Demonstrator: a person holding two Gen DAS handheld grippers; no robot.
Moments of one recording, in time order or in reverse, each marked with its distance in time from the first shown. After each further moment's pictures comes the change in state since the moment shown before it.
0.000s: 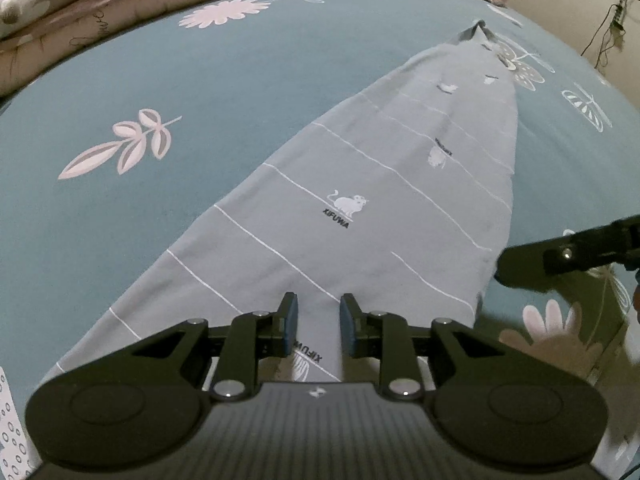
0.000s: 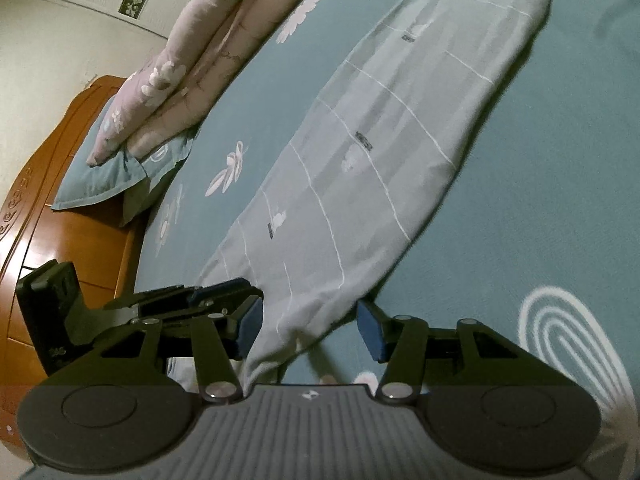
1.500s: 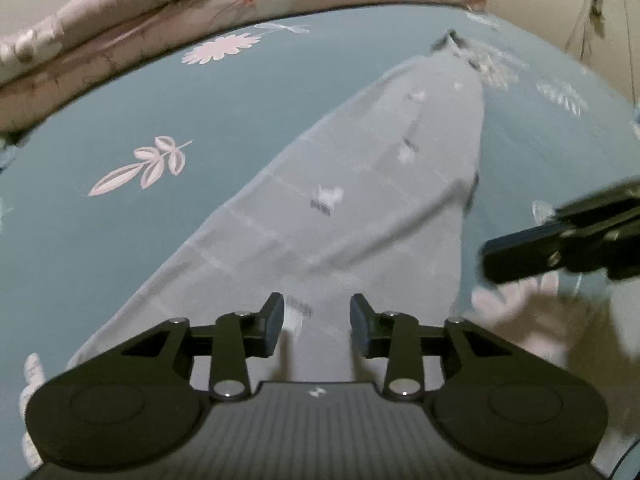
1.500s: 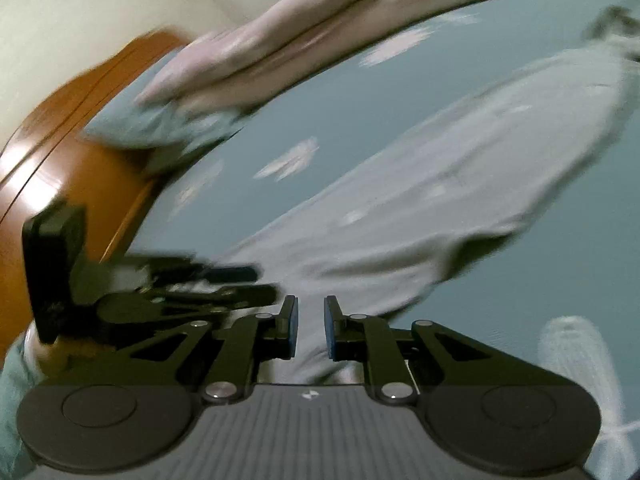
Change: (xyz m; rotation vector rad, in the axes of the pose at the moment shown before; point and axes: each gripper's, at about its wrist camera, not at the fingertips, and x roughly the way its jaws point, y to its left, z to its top) left arm -0.045 -0.023 -0.043 0.103 -0.070 0.088; right arm -0.005 0.069 -0.030 -0.380 -0.005 -0.011
